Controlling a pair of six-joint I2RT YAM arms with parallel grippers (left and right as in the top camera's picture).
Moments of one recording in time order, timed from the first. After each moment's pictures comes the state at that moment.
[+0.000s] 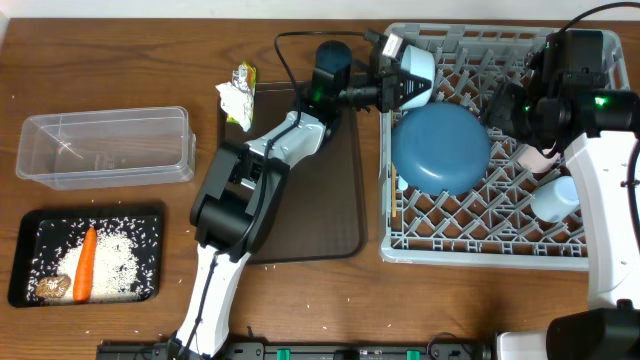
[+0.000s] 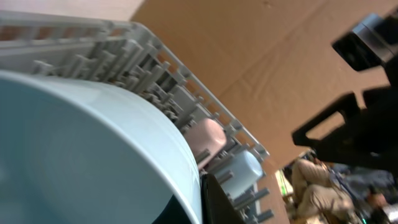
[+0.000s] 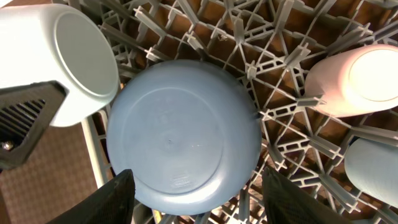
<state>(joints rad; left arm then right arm) -0.47 2.33 1.62 0.67 1.01 -0.72 -0.03 1.58 1.55 -1.04 -0.09 0.39</state>
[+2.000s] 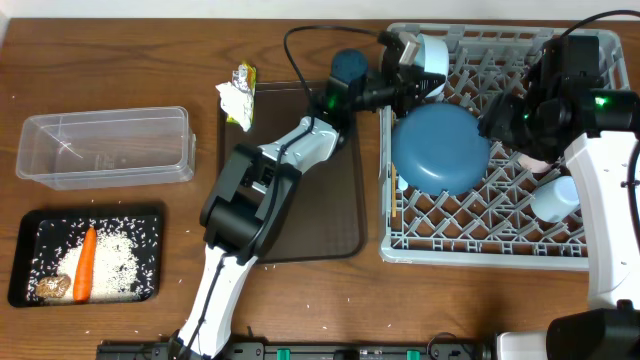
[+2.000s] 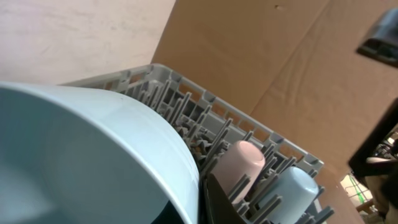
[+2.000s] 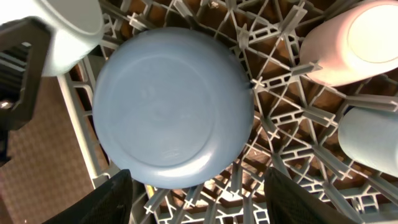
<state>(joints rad) -0.53 2.35 1.62 0.74 0.81 -0.48 -0.03 1.58 1.55 -1.14 -0.09 0.39</state>
